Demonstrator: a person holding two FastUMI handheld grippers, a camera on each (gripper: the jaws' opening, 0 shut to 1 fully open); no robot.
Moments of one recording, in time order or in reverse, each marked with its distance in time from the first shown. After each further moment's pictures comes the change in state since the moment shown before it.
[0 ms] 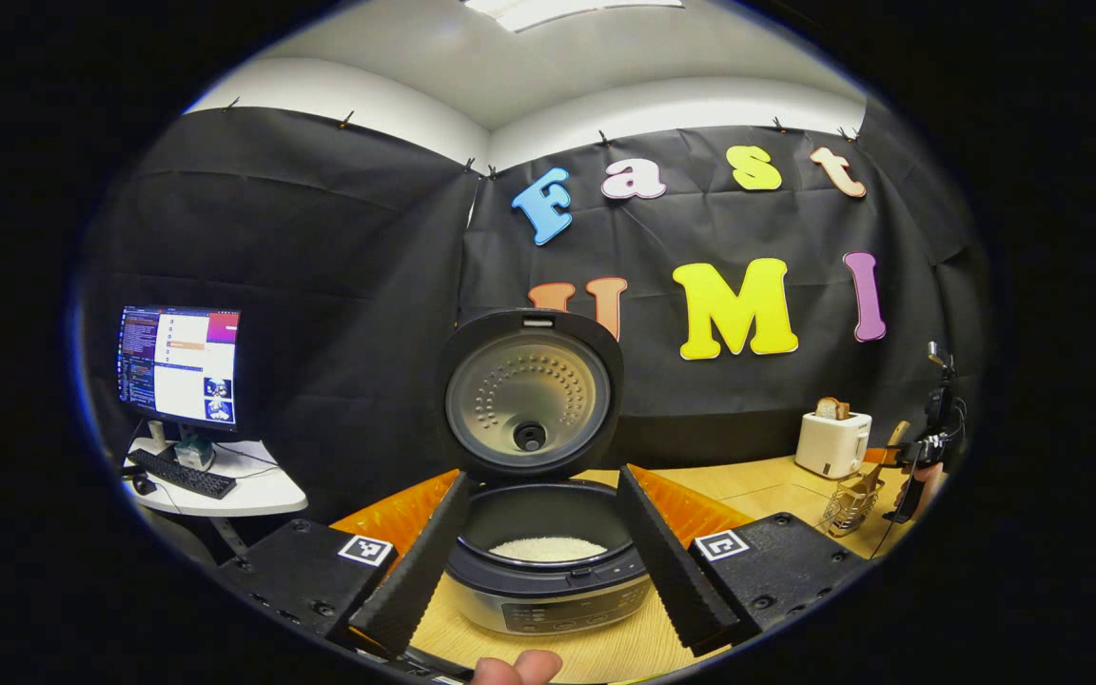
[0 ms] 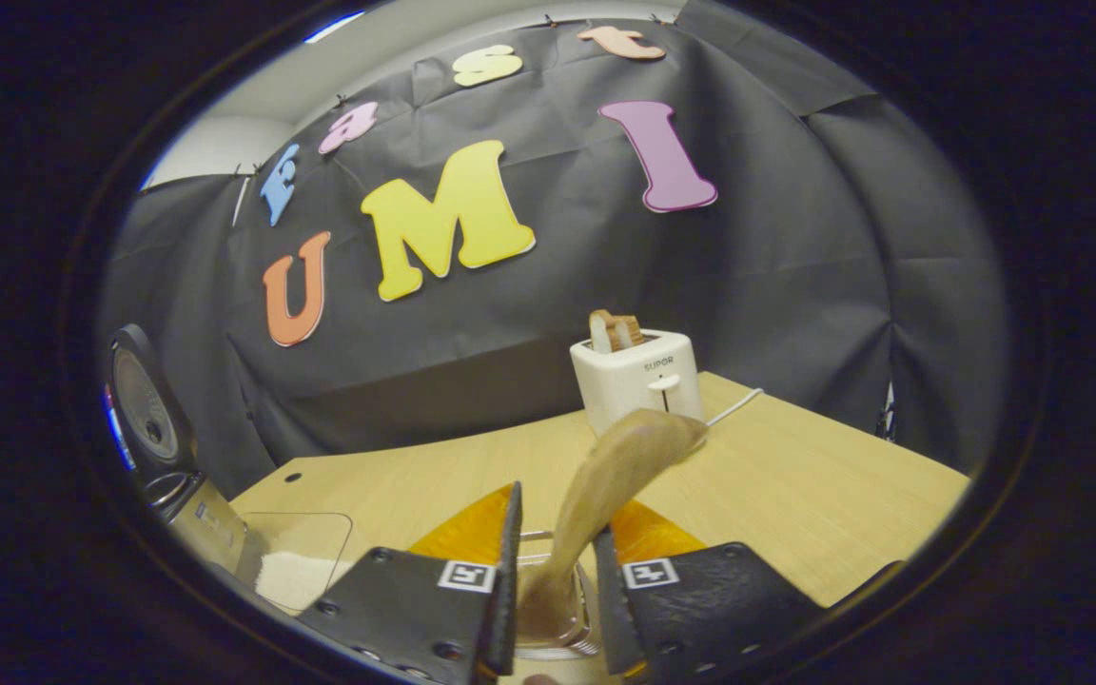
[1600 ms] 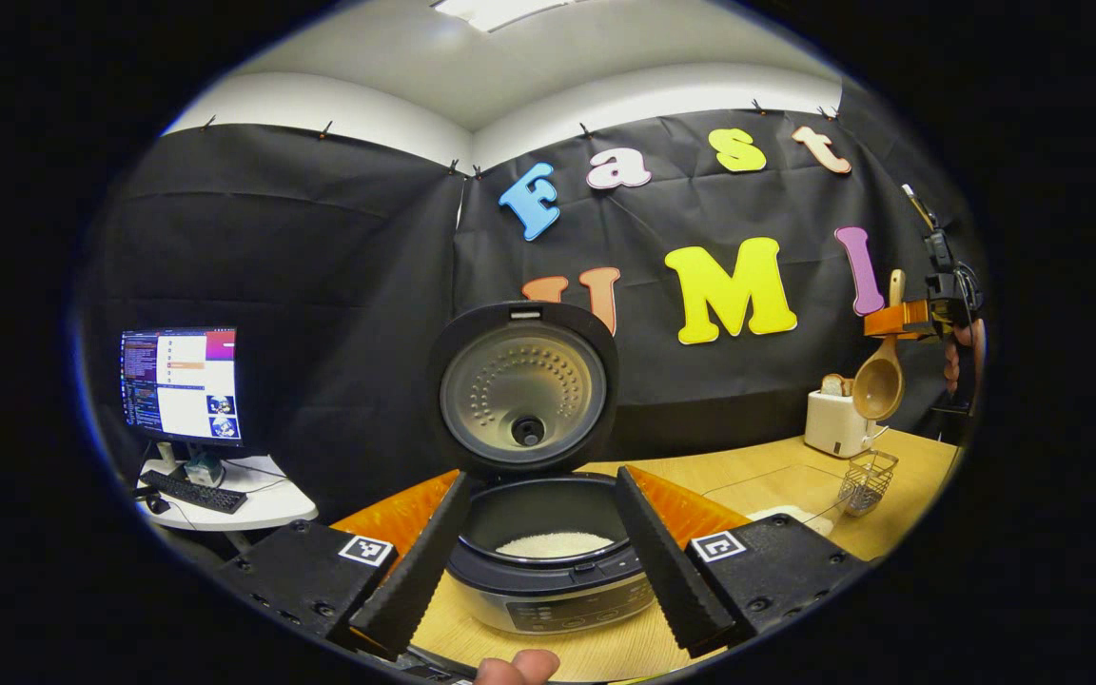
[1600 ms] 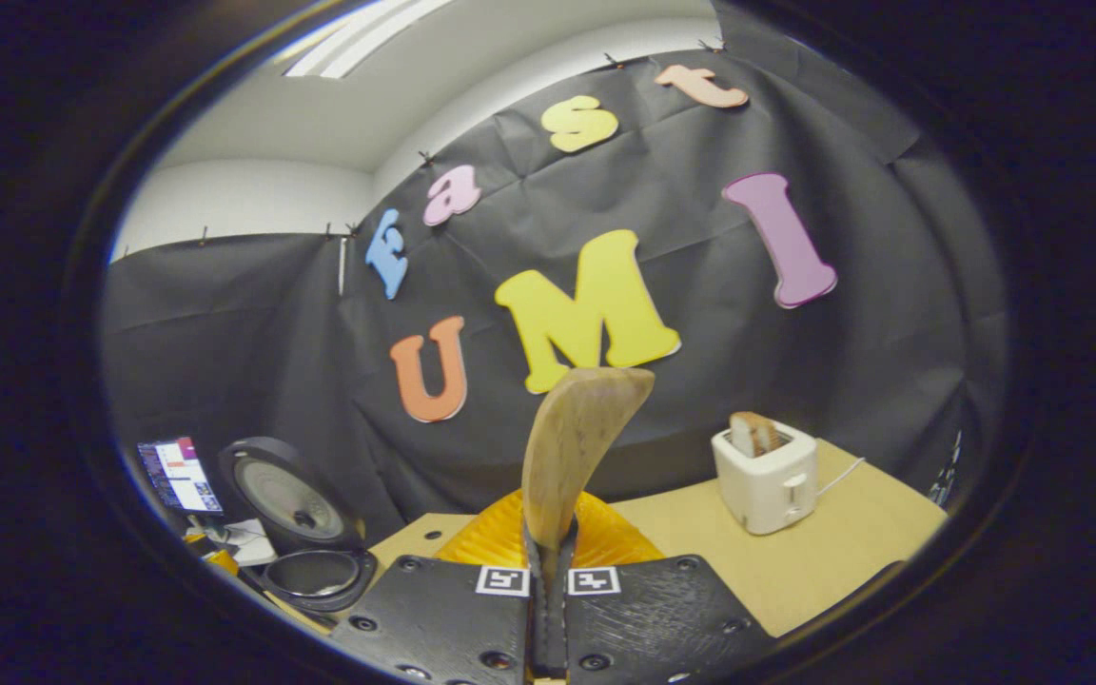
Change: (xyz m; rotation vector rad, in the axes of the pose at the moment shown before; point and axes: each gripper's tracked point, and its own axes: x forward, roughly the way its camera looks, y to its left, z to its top) left arm 0.002 -0.005 -0.009 0.080 0.024 0.007; right arm -0.075 0.114 0.142 0.002 -0.136 0.271
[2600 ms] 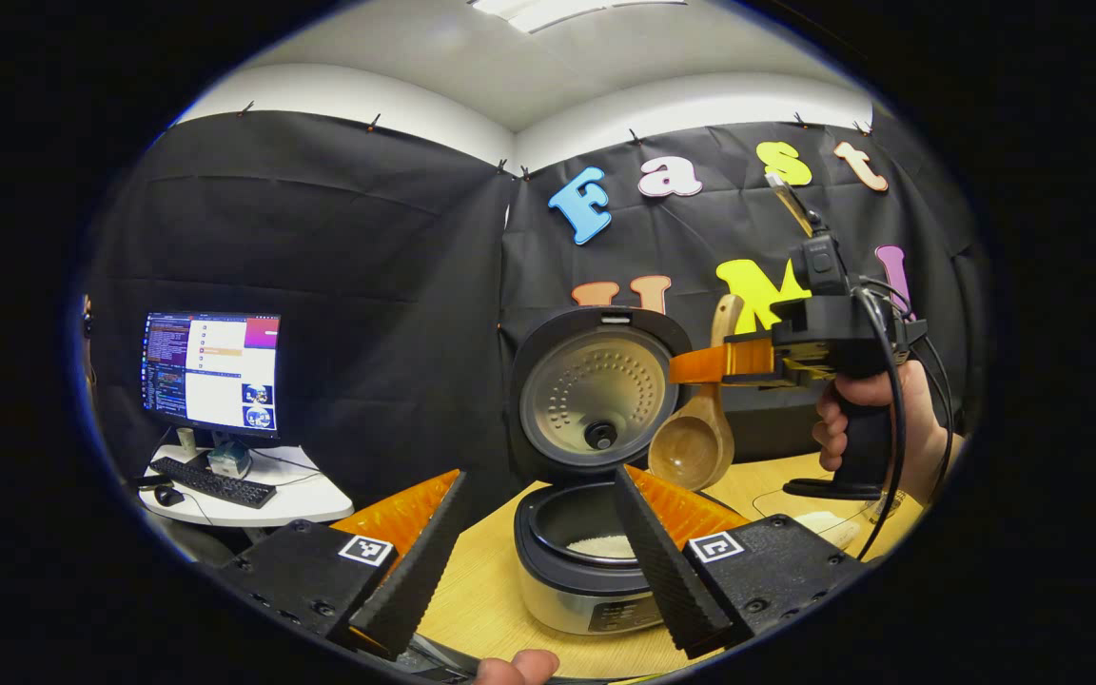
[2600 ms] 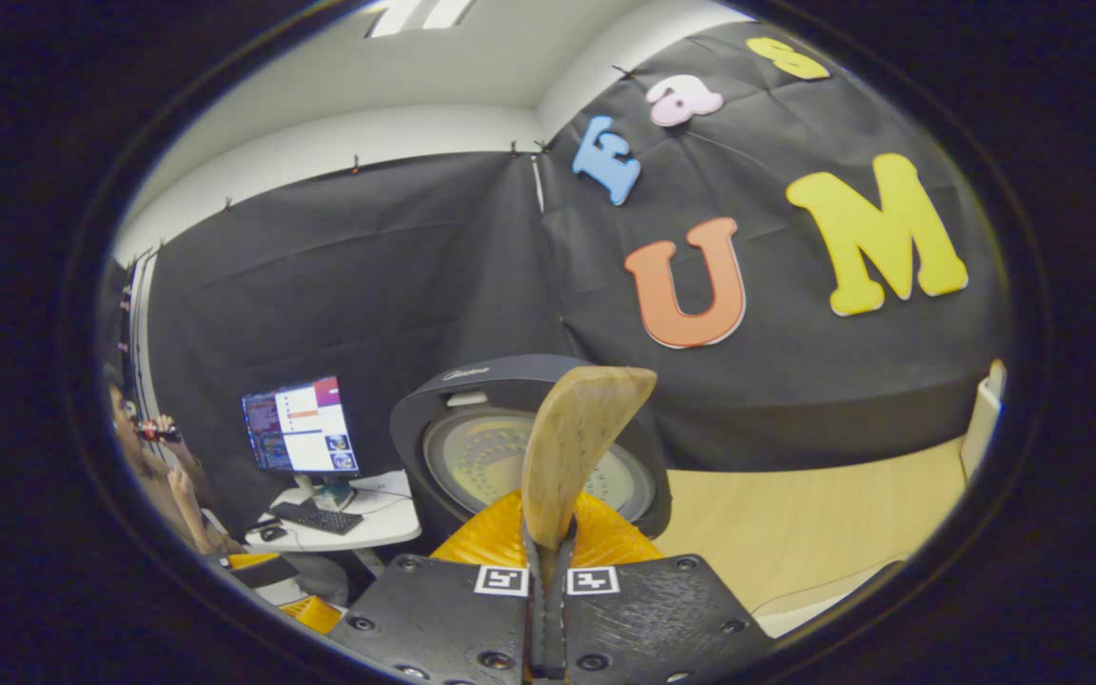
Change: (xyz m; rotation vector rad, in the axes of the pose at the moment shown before) left arm -0.007 0.070 0.004 -0.055 -0.020 0.091; right arm 0.040 0.379 -0.123 -0.035 0.248 0.584
